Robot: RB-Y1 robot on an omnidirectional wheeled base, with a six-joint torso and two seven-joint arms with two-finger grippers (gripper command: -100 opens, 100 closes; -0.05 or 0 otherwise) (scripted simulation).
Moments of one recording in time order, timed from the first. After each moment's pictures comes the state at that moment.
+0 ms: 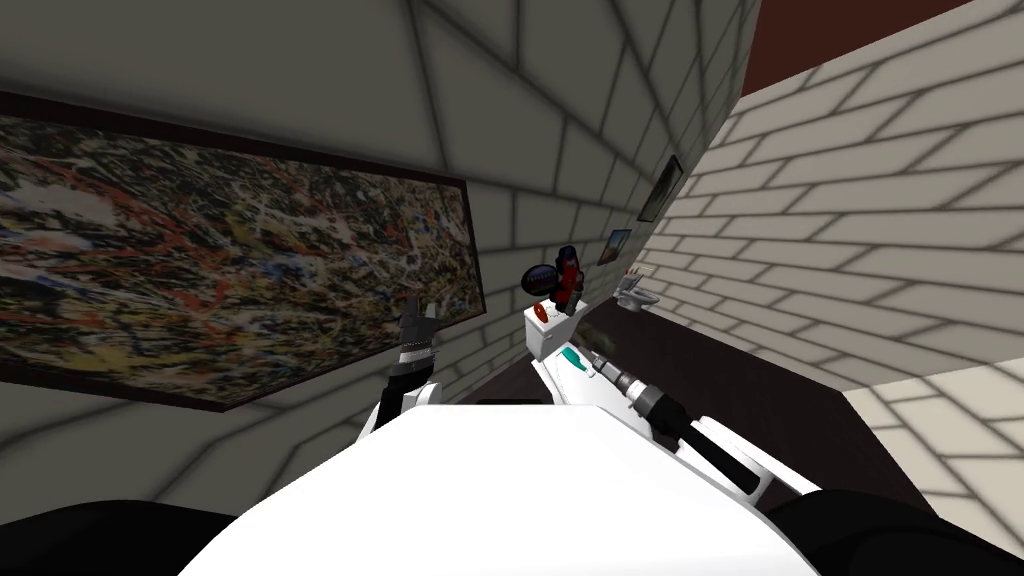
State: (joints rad) left arm 0.53 -0.02 -0.01 -2.21 0.03 -0.54 -0.11; right arm 0.80 -0.96 0.02 -2.04 0.04 -0.27 0.13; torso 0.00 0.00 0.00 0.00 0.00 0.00
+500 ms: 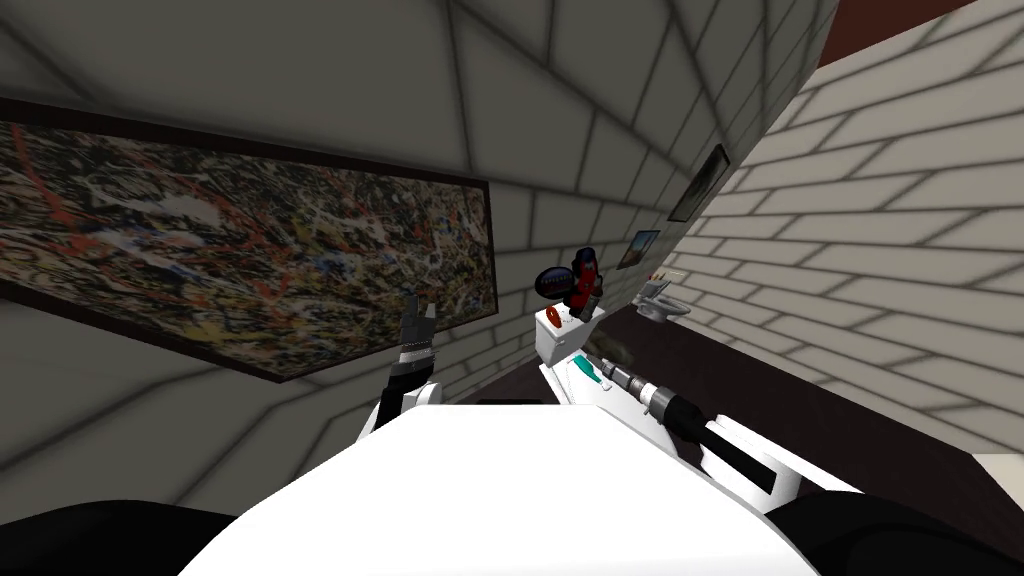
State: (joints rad) left arm 0.53 -0.02 -0.01 -2.21 0.03 -0.54 -0.11; right arm 0.84 -1.10 0.00 -1.98 0.06 -0.22 0.11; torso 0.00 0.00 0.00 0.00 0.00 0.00
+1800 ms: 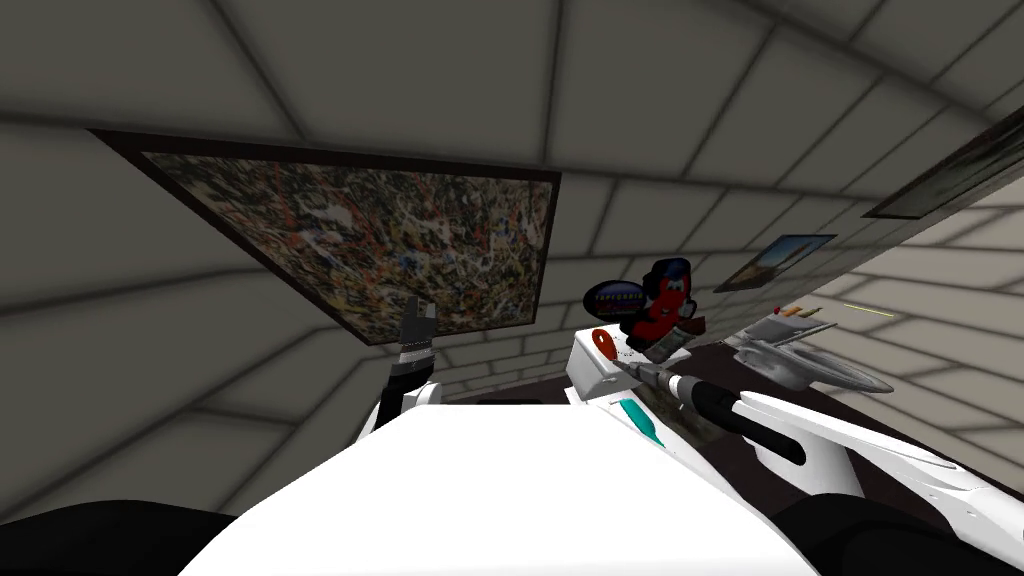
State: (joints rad) left arm 0.53 -0.02 -0.01 -2.21 0.03 -0.54 -0.11; right arm 0.94 -1.44 -0.09 -1.87 0.13 -0.05 0.02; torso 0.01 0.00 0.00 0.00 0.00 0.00
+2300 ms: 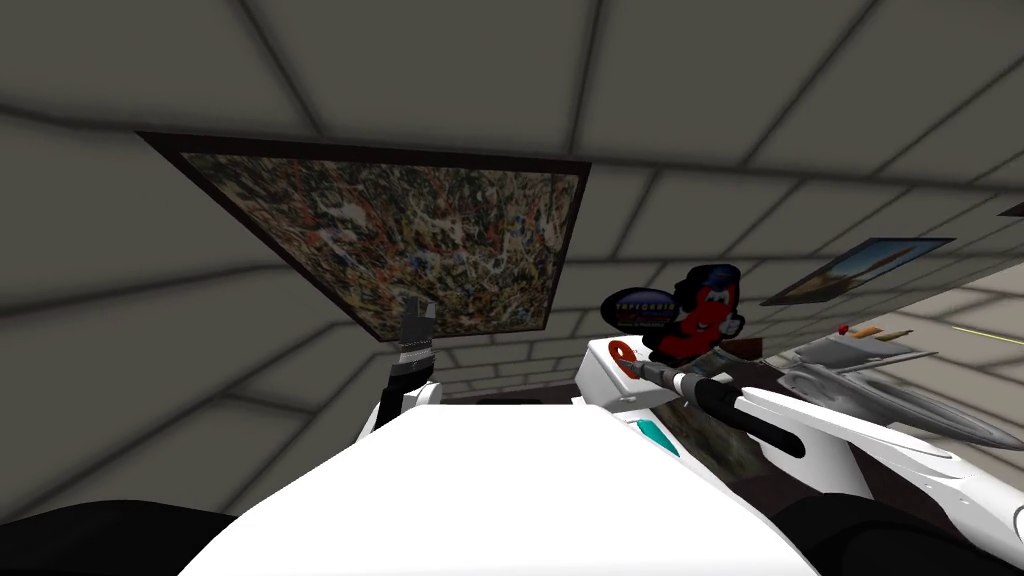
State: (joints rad) left arm 0.53 -0.02 -0.01 -2.21 0.03 -0.54 -0.11; right arm 0.93 -1.47 -0.08 -1.82 0.15 -0.02 0.00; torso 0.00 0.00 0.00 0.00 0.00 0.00
